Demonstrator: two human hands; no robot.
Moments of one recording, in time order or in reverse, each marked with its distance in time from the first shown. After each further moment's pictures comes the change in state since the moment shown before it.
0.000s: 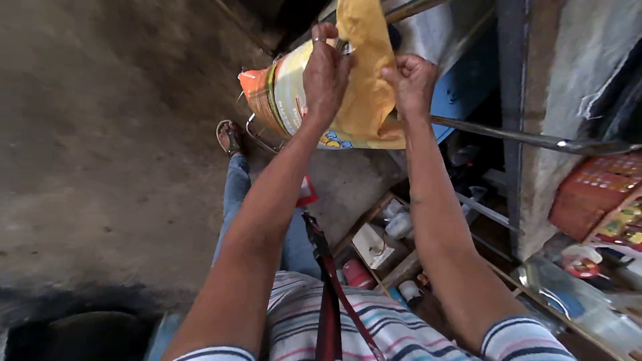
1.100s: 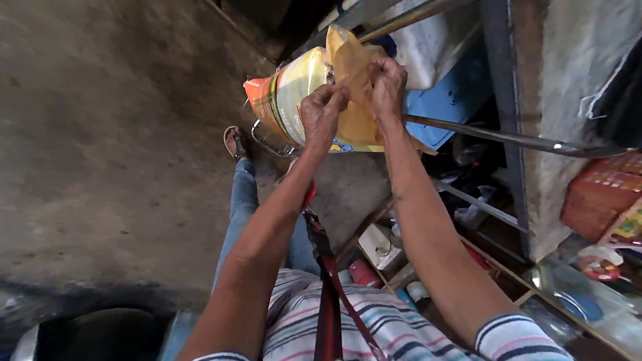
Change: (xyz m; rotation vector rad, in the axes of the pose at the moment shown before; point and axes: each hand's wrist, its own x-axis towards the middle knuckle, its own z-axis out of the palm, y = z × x) left_hand -0.042 -0.004 -0.002 -0.493 -0.025 -0.200; right_hand 0.008 -0.010 0.038 0.107 0.056 0.076
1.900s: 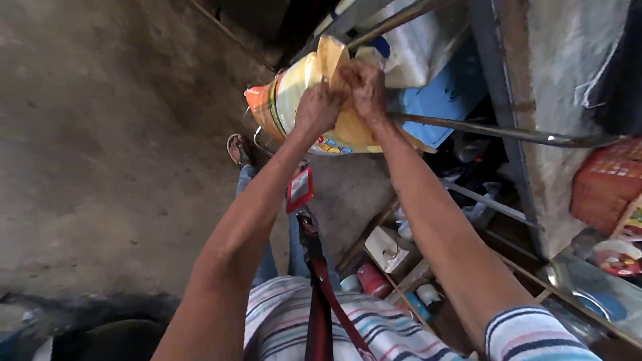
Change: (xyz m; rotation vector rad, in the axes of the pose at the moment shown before) left_hand 0.024 0.048 -0.015 0.764 -0.385 -0.222; right_hand 0.001 0.000 0.012 -0.225 -0.167 -0.336
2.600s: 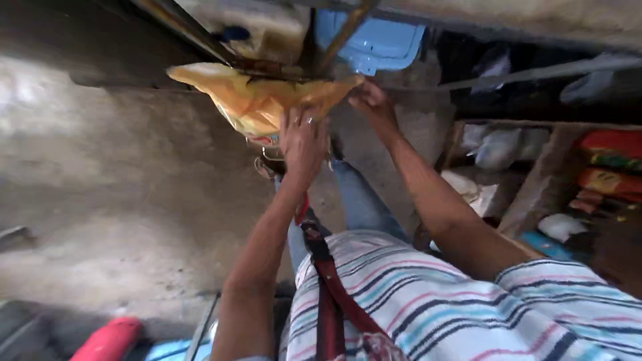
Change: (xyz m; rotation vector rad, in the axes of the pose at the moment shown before) left_hand -0.083 0.043 0.161 0.653 0.151 0.547; right_hand -0.207 0.150 -0.069 0.775 0.382 0.454
